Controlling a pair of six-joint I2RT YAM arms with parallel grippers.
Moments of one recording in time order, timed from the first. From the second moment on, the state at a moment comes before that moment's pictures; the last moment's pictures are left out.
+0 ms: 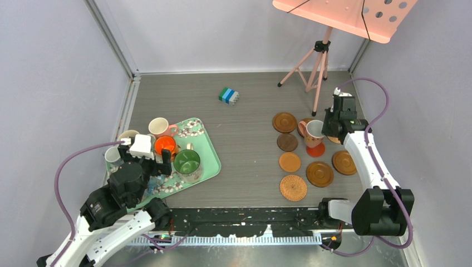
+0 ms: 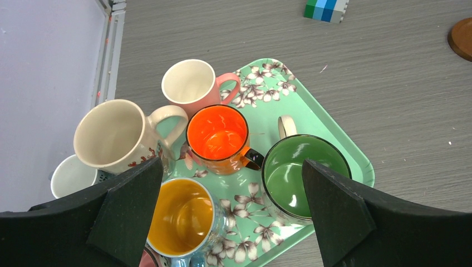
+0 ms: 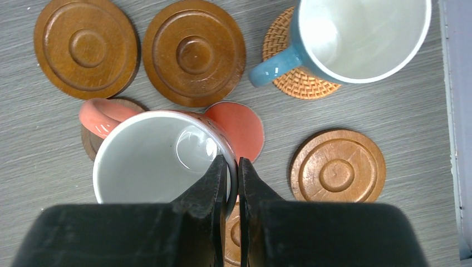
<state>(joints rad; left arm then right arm) -0.82 0.31 0.84 -0.86 -0.71 -0.13 -0.04 1.21 0.97 -0.62 0.13 0.16</state>
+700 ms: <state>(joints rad) -0.82 0.33 0.84 -0.86 -0.70 -0.13 -0.13 1.19 0.86 -0.54 0.05 0.02</state>
